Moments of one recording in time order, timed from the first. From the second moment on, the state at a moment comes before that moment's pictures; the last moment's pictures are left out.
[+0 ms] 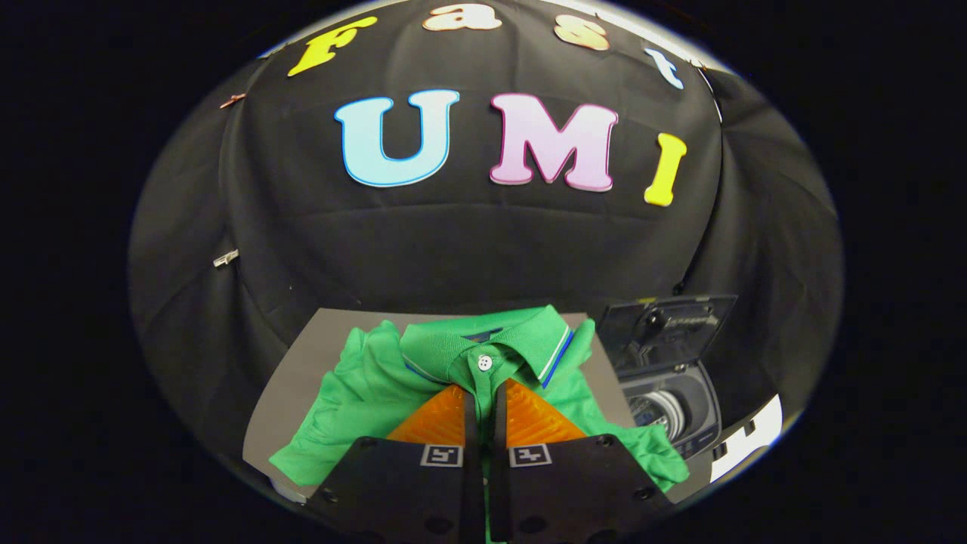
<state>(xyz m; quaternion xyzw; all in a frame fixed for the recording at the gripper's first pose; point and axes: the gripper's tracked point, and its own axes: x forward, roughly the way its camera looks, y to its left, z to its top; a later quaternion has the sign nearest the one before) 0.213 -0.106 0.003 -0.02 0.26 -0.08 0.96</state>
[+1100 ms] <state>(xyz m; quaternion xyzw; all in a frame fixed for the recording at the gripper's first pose) 0.189 -0.394 0.072 -0.02 0.16 -0.10 0.98</state>
